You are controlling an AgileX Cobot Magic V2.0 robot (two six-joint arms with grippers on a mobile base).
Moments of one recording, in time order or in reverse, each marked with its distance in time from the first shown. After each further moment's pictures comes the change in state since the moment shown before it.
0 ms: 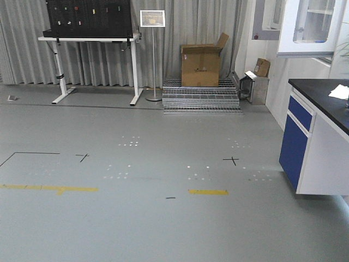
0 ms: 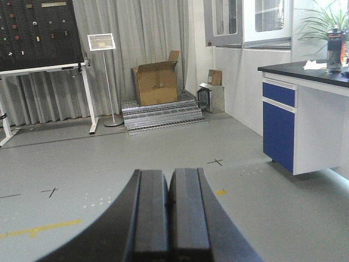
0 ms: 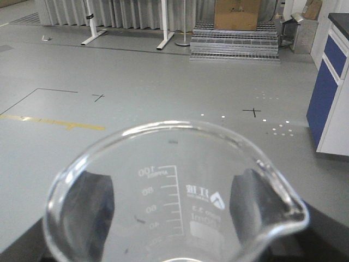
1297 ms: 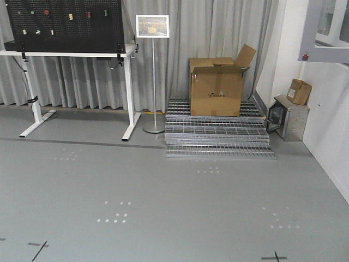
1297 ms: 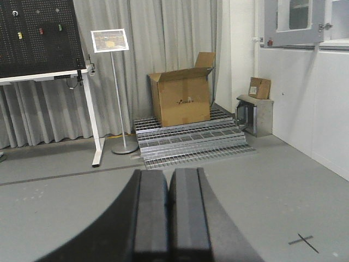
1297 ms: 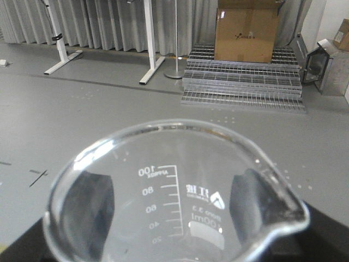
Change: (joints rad) left arm 0.000 0.000 0.000 0.000 0.000 0.000; right arm 0.000 0.000 0.000 -0.001 0.001 0.000
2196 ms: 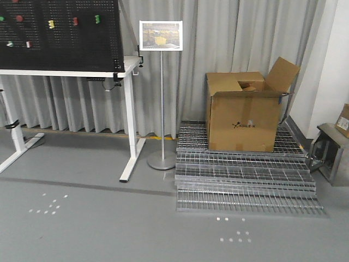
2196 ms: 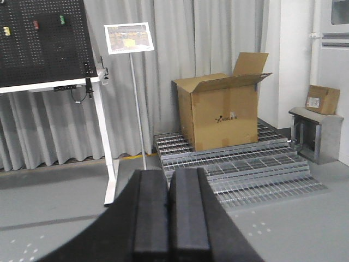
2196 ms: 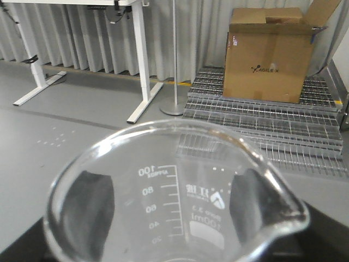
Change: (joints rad) left arm 0.000 0.000 0.000 0.000 0.000 0.000; right arm 0.000 0.000 0.000 0.000 0.000 0.000
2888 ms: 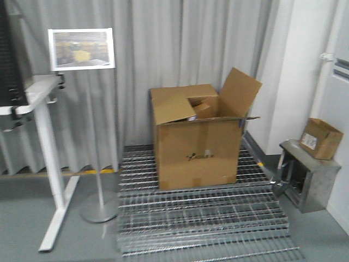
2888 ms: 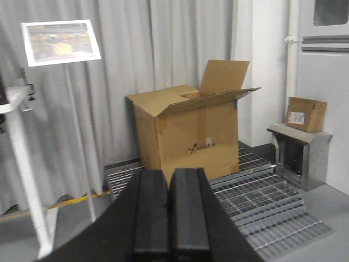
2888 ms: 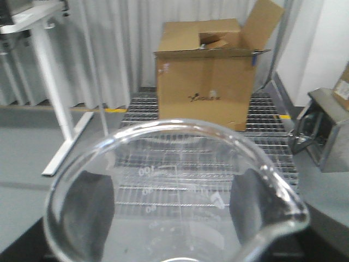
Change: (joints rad) left arm 0.000 0.000 0.000 0.000 0.000 0.000; right arm 0.000 0.000 0.000 0.000 0.000 0.000
